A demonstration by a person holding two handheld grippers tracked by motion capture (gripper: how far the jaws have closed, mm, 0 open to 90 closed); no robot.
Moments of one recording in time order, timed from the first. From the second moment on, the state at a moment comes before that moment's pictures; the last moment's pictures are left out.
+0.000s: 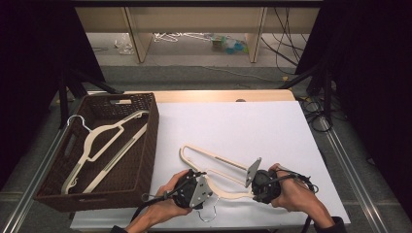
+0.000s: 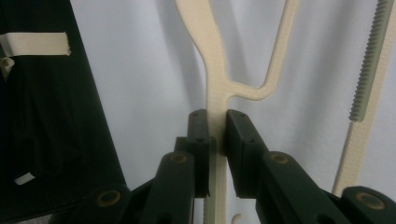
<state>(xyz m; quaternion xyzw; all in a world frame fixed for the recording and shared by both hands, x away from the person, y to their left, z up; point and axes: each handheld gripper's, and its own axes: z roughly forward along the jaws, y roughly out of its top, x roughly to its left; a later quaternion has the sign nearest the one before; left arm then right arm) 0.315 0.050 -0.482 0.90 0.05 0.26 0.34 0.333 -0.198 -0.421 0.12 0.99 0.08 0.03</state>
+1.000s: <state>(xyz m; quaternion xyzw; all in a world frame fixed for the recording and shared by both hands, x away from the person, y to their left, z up) 0.308 0.024 -0.452 0.89 -0.18 0.26 0.34 0.338 -0.223 -0.407 0.13 0.98 0.14 0.04</state>
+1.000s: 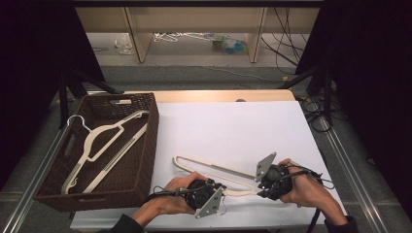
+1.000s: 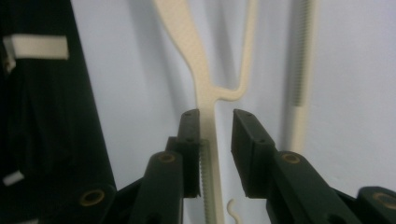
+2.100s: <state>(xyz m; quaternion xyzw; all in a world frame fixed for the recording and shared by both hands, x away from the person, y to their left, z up) 0.351 0.070 -0.369 0.85 0.14 0.17 0.47 0.335 -0.249 -0.352 0.22 0.89 0.35 0.17</state>
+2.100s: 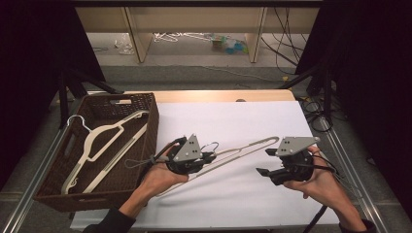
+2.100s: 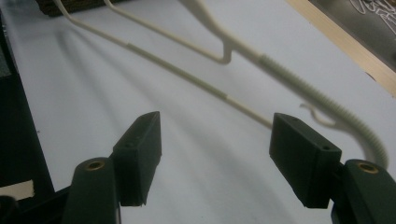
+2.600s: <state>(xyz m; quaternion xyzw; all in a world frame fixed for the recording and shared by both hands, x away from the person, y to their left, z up) 0.350 0.113 -0.326 0.79 0.26 0.10 0.55 0.328 -0.244 -0.384 0.25 0.88 0.37 0.16</state>
